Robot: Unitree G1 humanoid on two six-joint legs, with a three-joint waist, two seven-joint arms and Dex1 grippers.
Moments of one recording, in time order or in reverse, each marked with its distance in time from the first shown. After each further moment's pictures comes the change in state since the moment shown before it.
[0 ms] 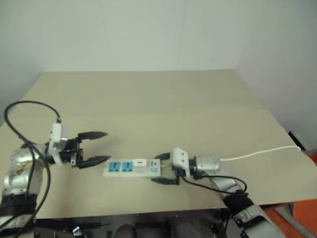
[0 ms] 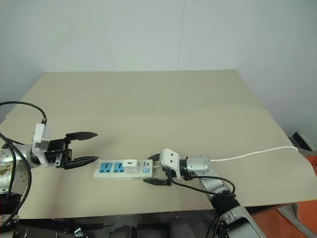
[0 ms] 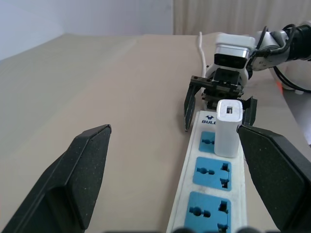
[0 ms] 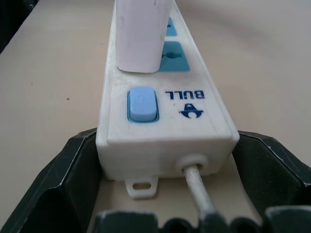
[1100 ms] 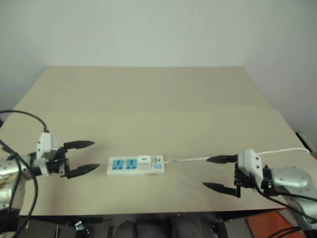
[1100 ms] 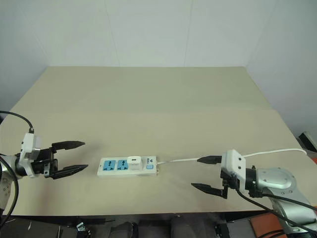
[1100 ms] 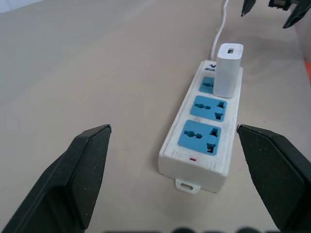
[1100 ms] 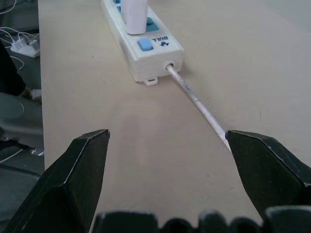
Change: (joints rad) left arm 0.169 0.054 0.099 -0.078 0.015 0.026 0.059; right arm 0.466 -0.444 -0.457 -0.559 0.372 0.262 0.056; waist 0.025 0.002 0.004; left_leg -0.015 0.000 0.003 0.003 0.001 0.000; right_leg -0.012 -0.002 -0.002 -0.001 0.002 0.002
